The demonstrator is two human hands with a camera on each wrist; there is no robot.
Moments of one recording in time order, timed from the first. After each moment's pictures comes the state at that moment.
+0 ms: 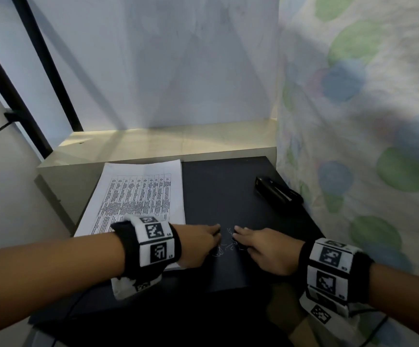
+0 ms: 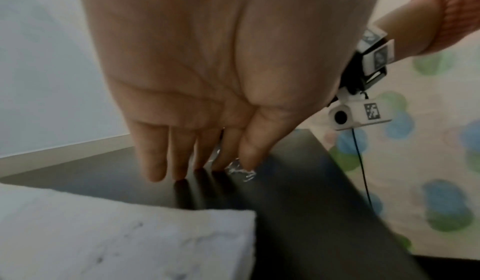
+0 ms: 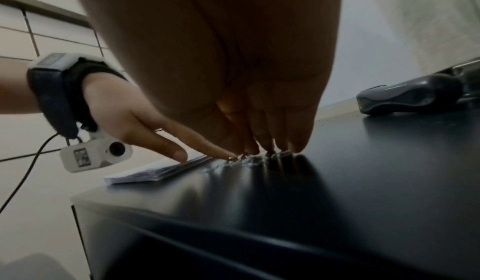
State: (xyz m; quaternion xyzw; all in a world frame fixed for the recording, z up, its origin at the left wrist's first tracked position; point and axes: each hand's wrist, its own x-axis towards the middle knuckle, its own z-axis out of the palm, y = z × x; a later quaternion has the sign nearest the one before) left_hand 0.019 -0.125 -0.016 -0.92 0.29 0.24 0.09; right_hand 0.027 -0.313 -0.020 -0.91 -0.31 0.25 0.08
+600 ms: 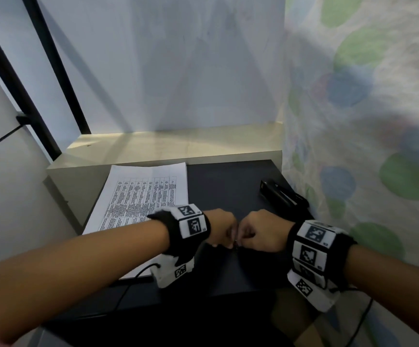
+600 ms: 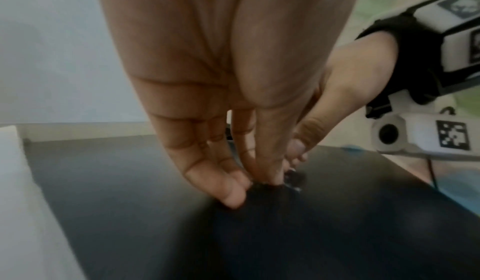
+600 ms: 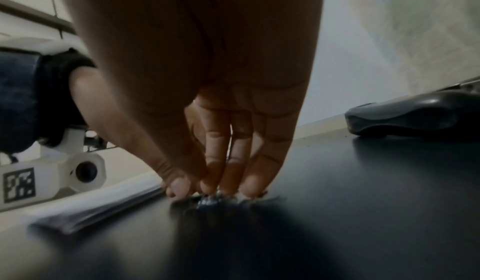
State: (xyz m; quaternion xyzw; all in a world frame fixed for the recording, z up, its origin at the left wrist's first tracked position) left_hand 0.055 -0.155 -0.001 -0.94 0.21 0.26 -0.07; right_hand 0.053 -0.297 -0.001 -0.93 -0.28 0.20 0.15
